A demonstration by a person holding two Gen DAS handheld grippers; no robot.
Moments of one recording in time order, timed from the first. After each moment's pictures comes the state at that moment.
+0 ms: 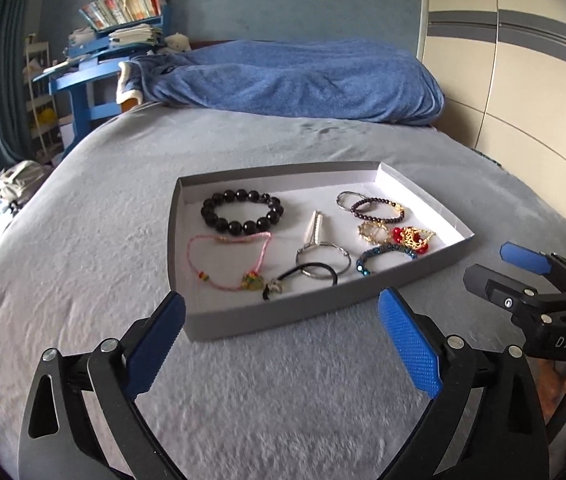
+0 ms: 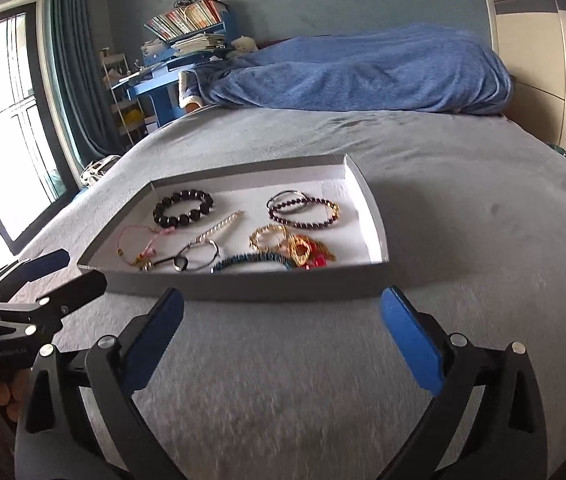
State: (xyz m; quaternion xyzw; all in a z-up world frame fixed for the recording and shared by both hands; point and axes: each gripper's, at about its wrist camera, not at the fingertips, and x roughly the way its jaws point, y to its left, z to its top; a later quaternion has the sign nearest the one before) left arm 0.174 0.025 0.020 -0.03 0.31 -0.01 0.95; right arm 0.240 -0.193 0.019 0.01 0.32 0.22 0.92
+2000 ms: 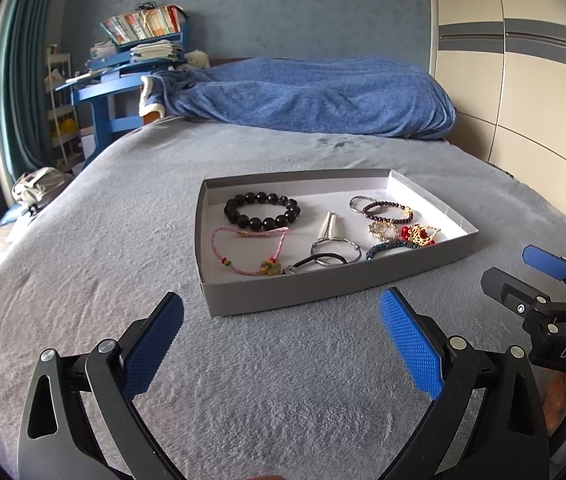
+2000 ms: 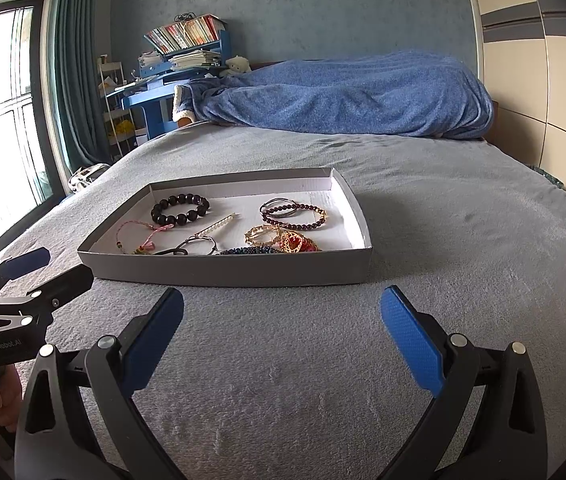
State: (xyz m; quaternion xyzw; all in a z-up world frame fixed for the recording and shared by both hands) left arm 0.145 0.023 0.014 -0.02 0.28 0.03 0.96; right arm 0.206 -0.193 0.017 -0.01 0.28 0.19 0.94
